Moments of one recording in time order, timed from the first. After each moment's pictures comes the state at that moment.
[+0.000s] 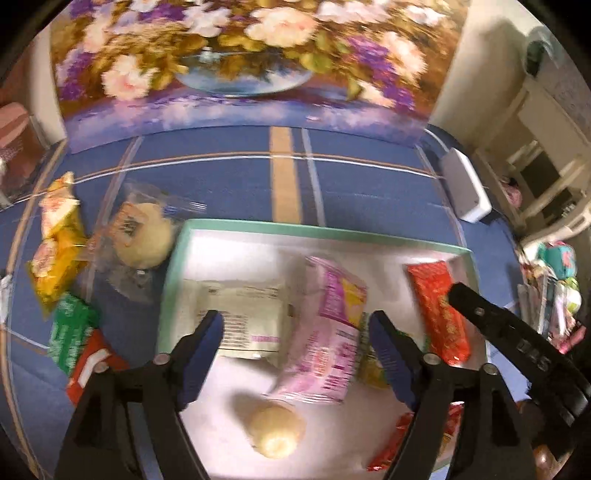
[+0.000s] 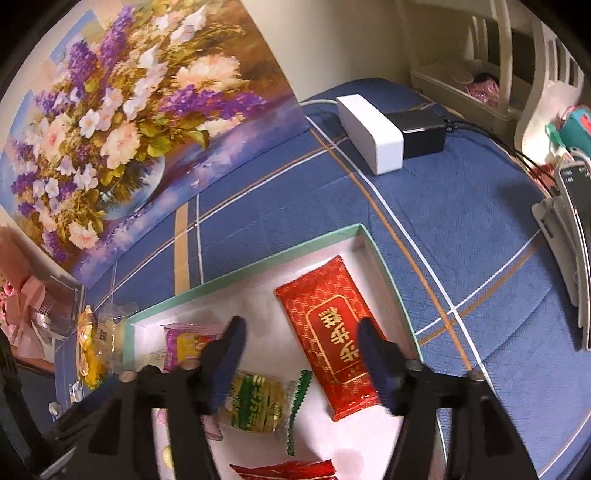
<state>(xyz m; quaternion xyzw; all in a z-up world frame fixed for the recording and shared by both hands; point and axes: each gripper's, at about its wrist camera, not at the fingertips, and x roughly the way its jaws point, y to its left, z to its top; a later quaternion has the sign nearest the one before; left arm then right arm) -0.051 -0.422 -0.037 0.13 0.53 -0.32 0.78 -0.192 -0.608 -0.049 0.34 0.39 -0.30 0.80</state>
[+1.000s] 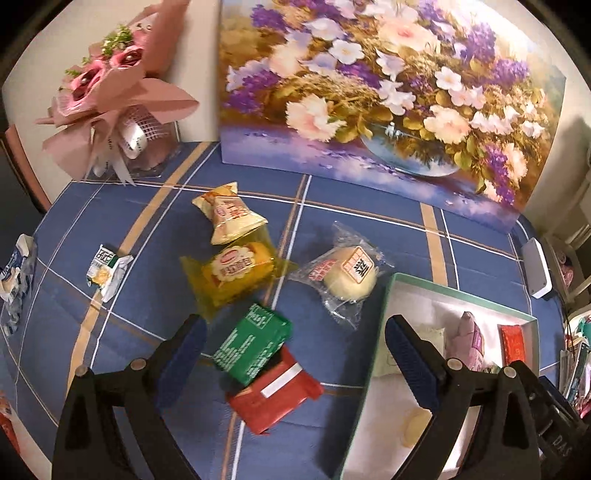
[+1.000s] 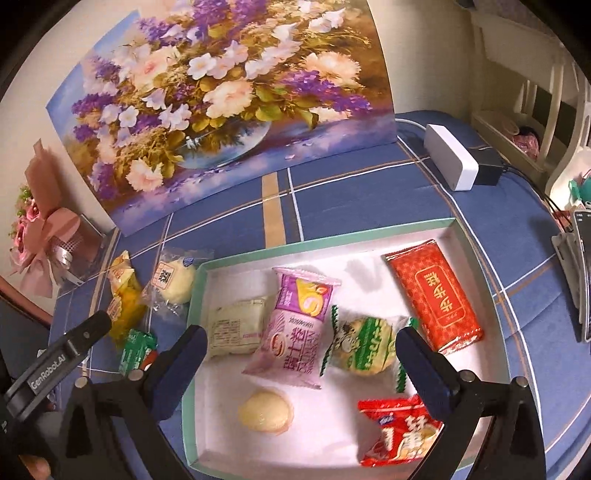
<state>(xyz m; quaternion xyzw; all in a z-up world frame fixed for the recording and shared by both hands) 0.006 -0.285 0.003 0.07 0.47 -0.19 0.86 -0.157 -0.493 -0.015 0.26 0.40 -0.27 0.84</state>
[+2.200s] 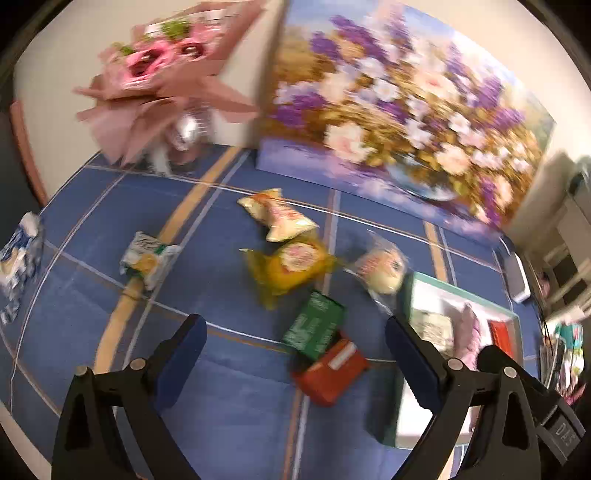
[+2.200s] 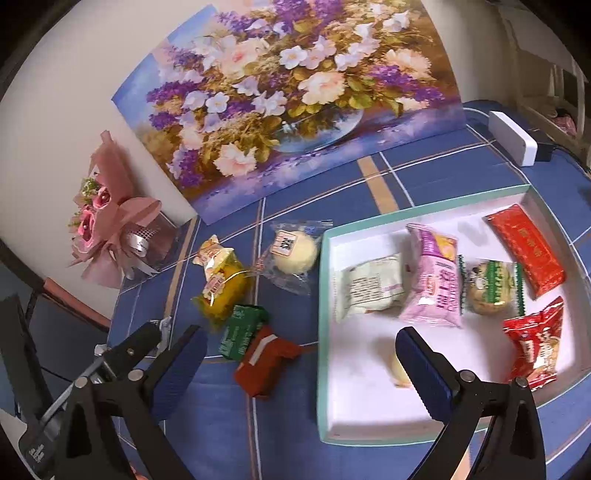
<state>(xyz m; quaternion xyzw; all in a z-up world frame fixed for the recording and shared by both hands) 0.008 -0.189 0.021 0.01 0.46 -0.21 0.87 -0.135 -0.399 -0.005 0.31 0.35 -0.18 0.86</state>
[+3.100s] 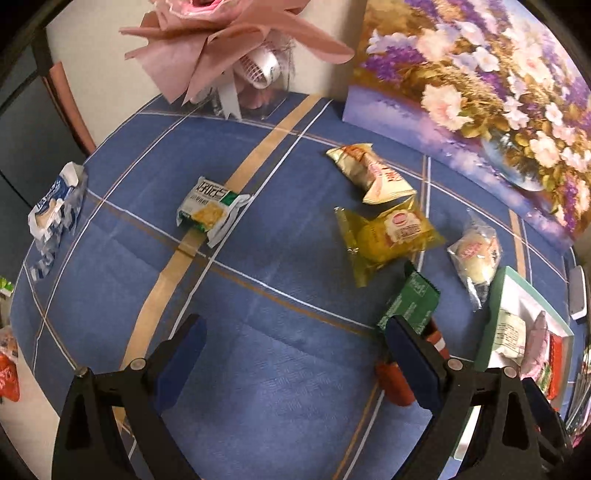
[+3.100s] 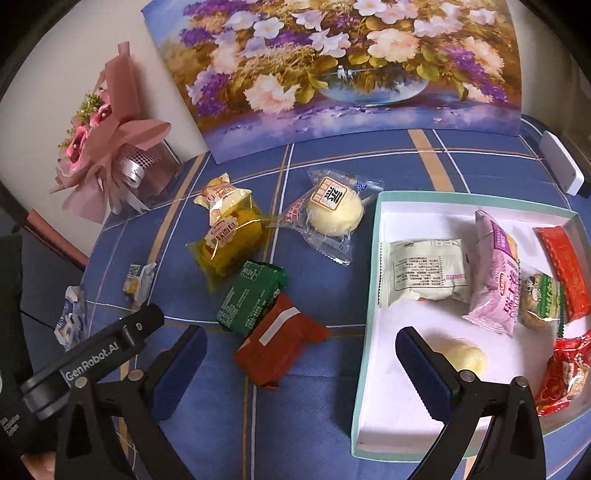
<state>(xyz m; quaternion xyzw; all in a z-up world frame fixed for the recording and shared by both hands) 0.044 -0.167 -0.023 0.03 0.54 -0.09 0.84 -0.075 -0.359 -0.037 0.23 0.44 -0.15 0.85</state>
